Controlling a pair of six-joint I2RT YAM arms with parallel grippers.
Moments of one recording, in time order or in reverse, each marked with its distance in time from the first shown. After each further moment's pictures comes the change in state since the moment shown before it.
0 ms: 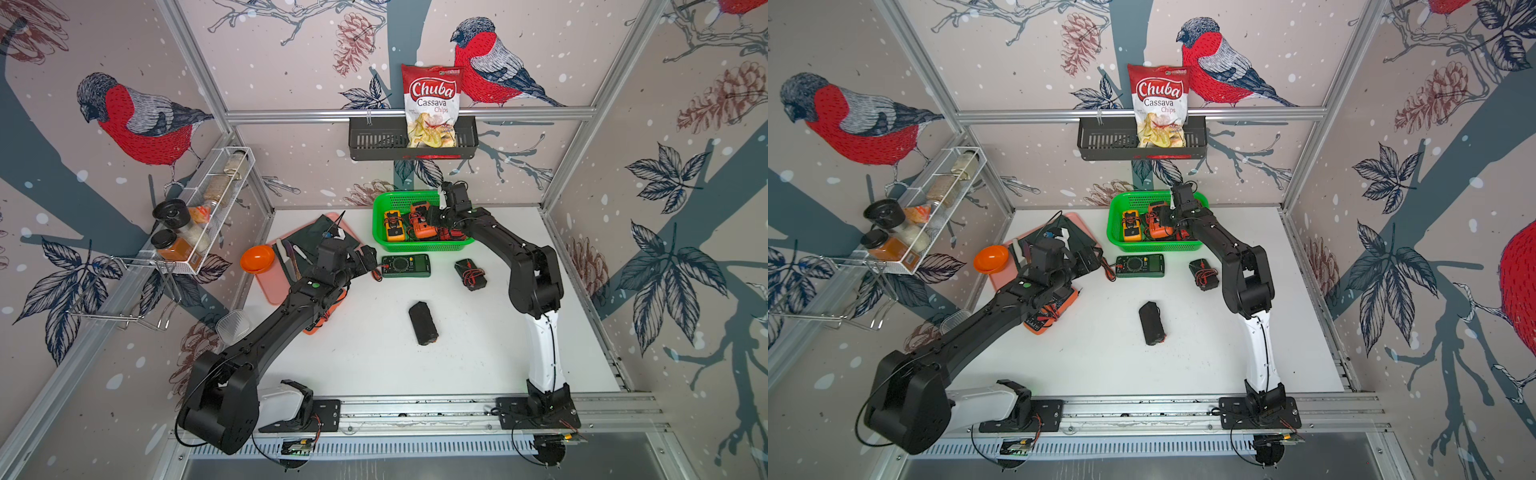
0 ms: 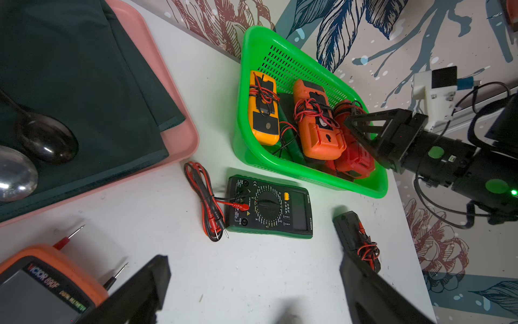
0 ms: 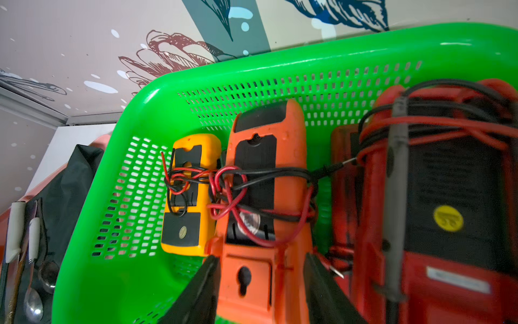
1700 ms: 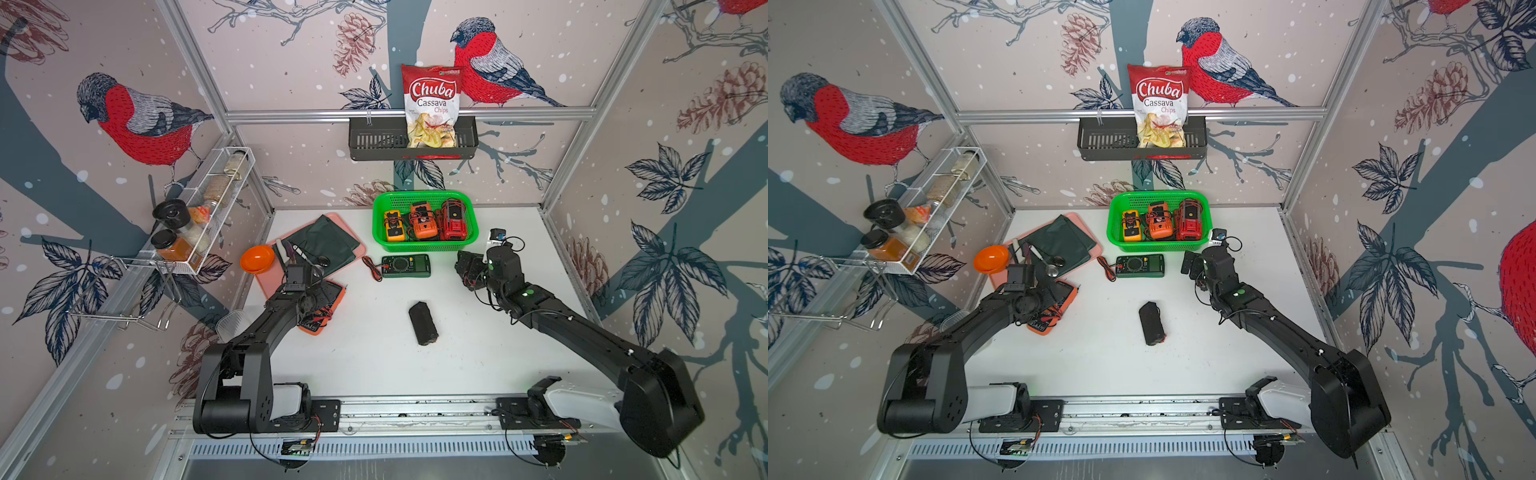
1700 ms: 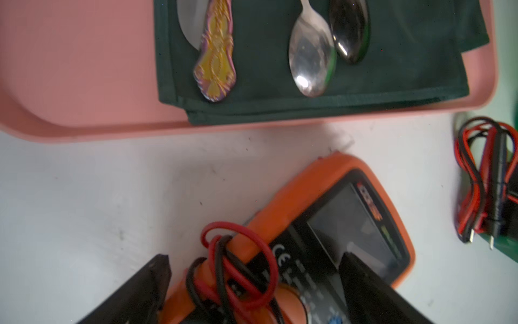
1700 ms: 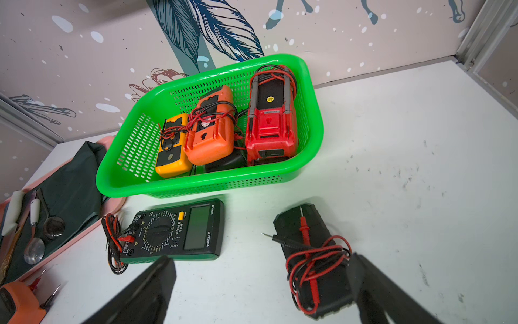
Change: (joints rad) left arm 0.378 0.047 -0.224 -0.228 0.016 0.105; right arm 0.108 -0.985 -1.117 0.338 0.369 0.057
